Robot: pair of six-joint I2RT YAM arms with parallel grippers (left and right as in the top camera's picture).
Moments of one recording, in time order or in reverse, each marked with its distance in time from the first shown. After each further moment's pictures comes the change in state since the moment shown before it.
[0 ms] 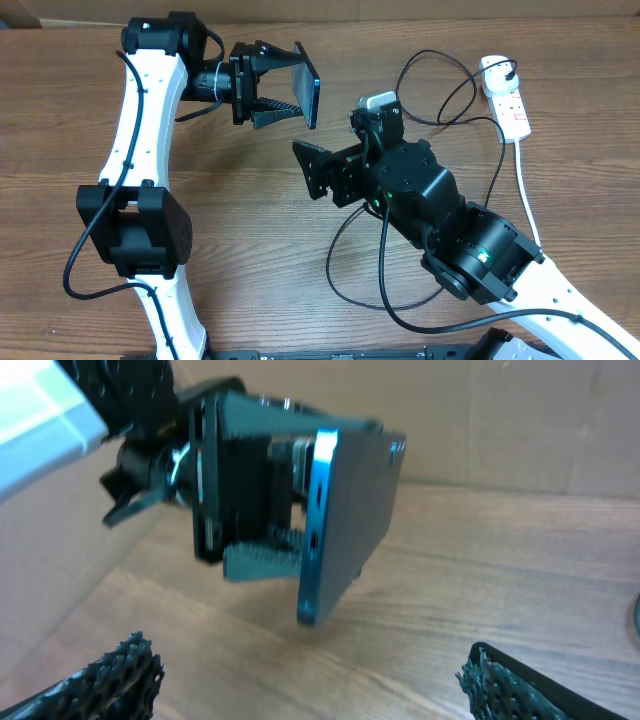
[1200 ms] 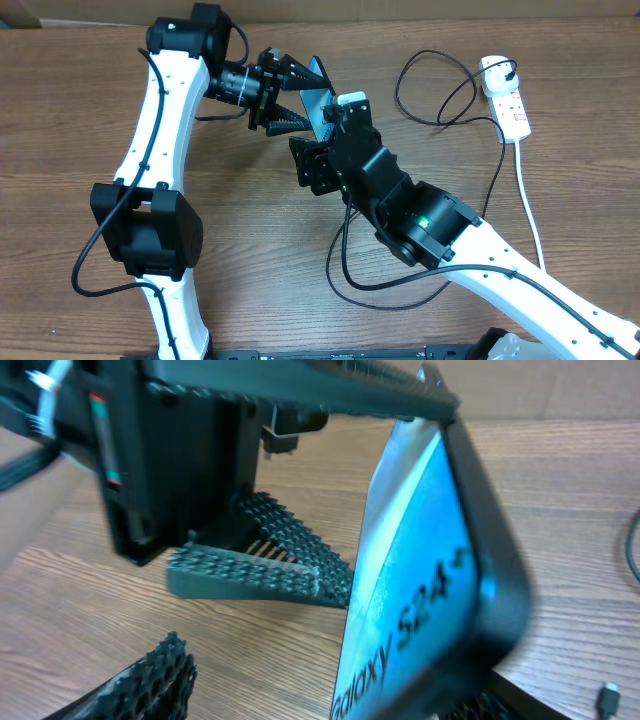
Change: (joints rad) left arm -0.079 0.000 0.000 0.135 -0.274 -0.002; right arm 0.000 0.193 0.000 0.004 0.063 0.063
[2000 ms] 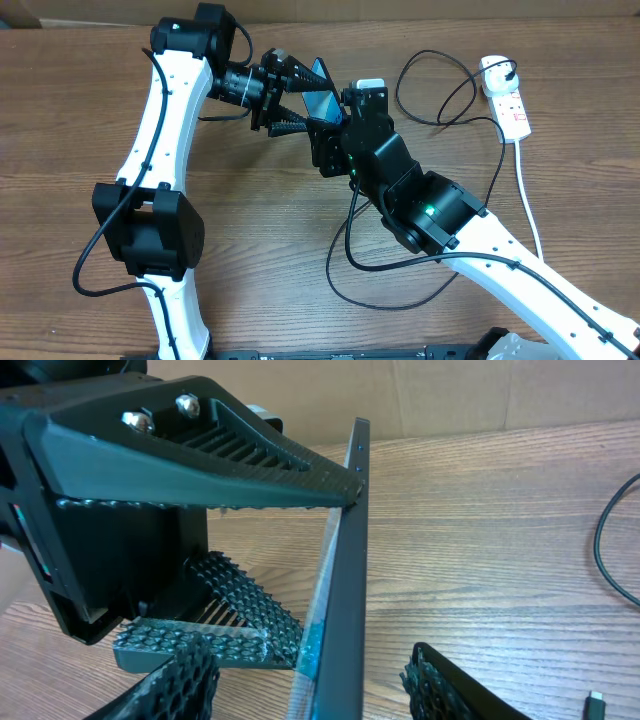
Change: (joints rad) left arm -0.011 0.000 0.000 0.006 -0.015 -0.005; right arm -0.068 0.007 0.000 0.042 0.007 0.050
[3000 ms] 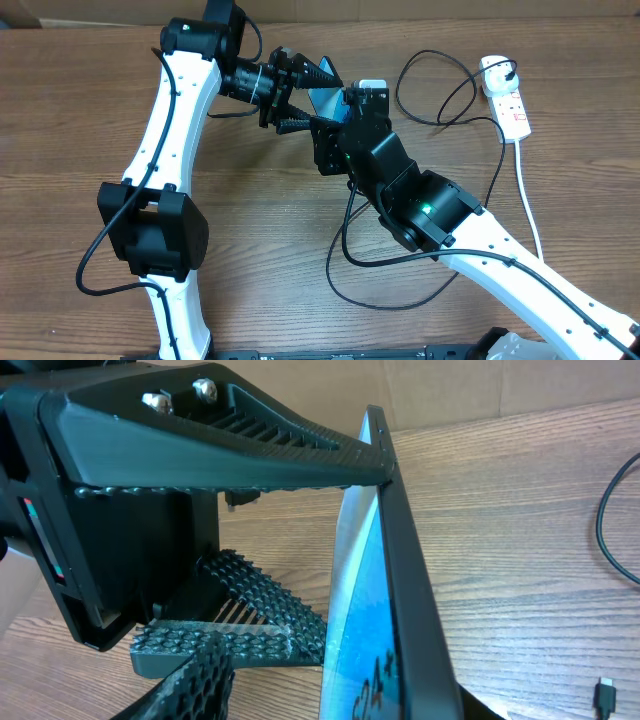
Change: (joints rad) left arm -0.027 0.000 0.000 0.094 -0.019 -0.126; right arm 0.000 0.013 0.000 0.000 0.013 0.056
